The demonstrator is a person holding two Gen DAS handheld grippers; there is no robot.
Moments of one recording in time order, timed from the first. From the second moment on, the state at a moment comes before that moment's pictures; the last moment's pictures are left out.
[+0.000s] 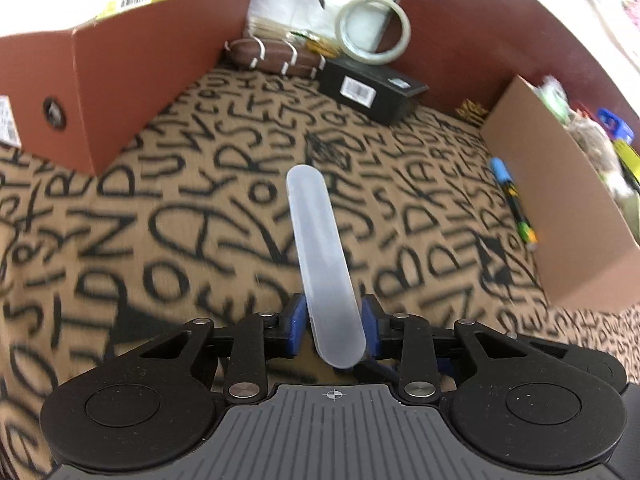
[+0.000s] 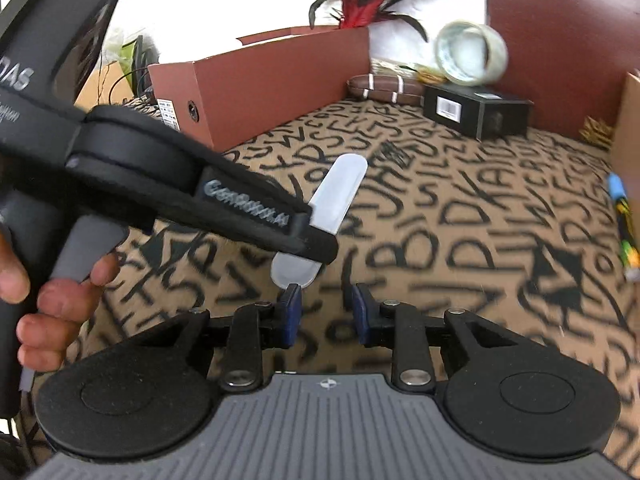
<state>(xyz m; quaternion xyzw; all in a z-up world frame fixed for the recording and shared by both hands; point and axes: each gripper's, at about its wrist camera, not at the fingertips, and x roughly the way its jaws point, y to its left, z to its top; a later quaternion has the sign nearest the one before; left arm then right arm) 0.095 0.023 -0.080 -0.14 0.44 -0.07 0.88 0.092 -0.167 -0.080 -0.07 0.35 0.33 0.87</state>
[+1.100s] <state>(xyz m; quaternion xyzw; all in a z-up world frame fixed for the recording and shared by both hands) 0.128 0.029 -0.077 -0.12 0.45 -0.08 0.88 0.105 -0.123 -0.082 -0.09 0.35 0.27 0.89</state>
